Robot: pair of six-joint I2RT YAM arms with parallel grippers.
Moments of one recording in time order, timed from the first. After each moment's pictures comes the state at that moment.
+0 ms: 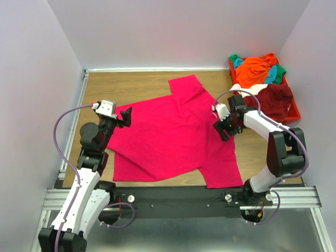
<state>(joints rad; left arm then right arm) -0.17 0.66 0.53 0.25 0.15 0.02 0.19 1.61 0.99 -0.62 -0.12 -0.52</state>
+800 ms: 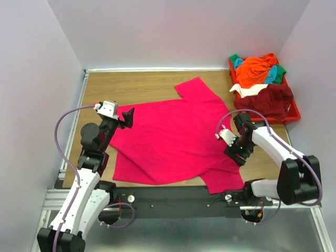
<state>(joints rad) -0.20 0.66 0.53 0.25 0.17 0.02 0.18 1.32 0.77 -1.00 -0.06 -0.79</state>
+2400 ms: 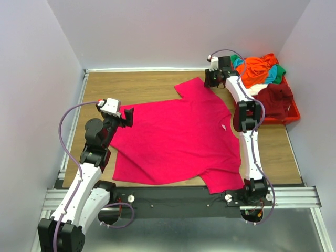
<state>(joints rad) -0.20 0.74 0.53 0.24 0.11 0.05 0.13 2.71 2.49 -0.57 -0.33 -0.12</state>
